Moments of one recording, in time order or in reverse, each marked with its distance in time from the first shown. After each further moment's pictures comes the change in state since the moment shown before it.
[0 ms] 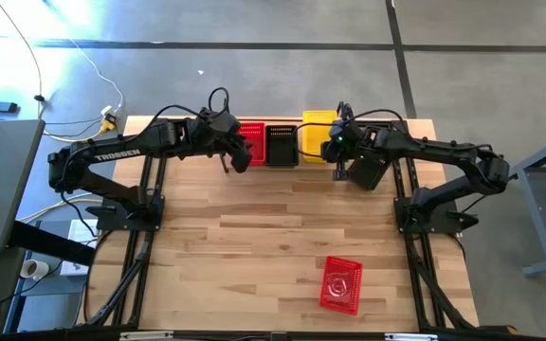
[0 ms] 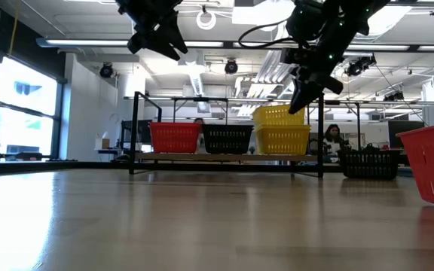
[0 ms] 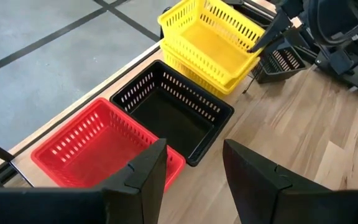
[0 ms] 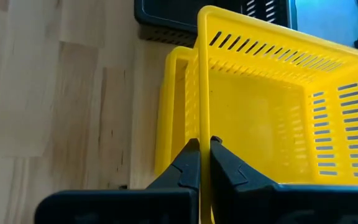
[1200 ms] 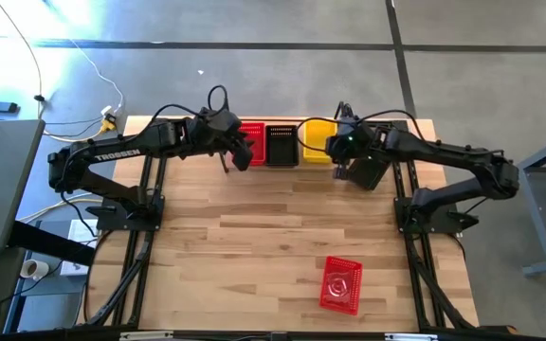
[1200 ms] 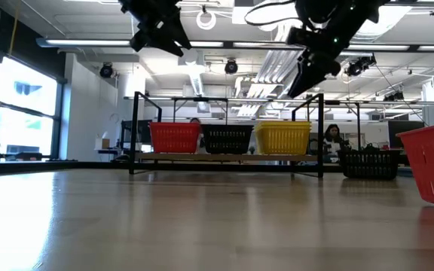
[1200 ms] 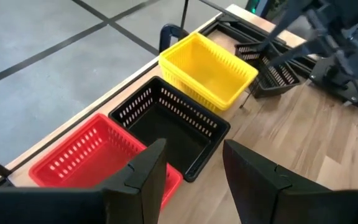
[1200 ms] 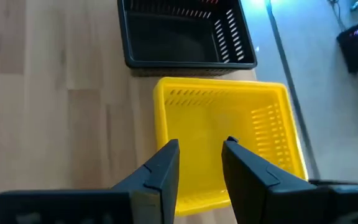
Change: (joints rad) left arm 0.000 0.000 0.000 0.055 -0.011 0.008; right arm 0.033 -0.101 0.002 0.005 0.008 0.160
